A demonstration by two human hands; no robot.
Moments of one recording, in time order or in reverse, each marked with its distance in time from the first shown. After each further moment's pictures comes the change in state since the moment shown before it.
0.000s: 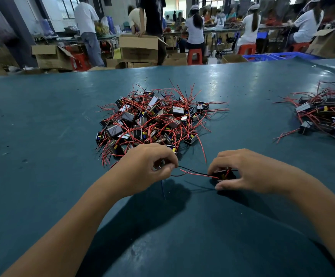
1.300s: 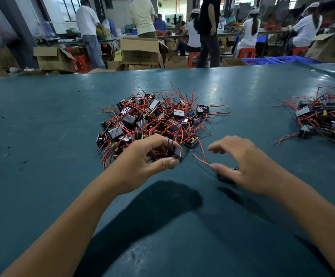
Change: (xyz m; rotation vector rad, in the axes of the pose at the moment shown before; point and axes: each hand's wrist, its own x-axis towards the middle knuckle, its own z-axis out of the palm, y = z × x) left_hand -0.001 0.001 -0.005 -0.364 0.068 -0.015; right_hand -0.002 -0.014 0.007 -0.048 0.413 0.073
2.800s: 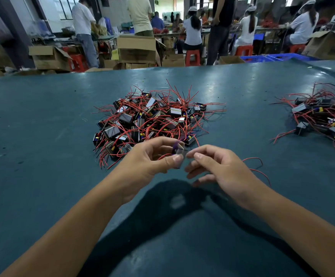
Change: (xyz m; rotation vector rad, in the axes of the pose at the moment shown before) left_hand 0.003 0.019 0.025 -0.493 0.056 -0.333; right_hand 0.004 -0.050 0.027 1.199 0.014 0.473
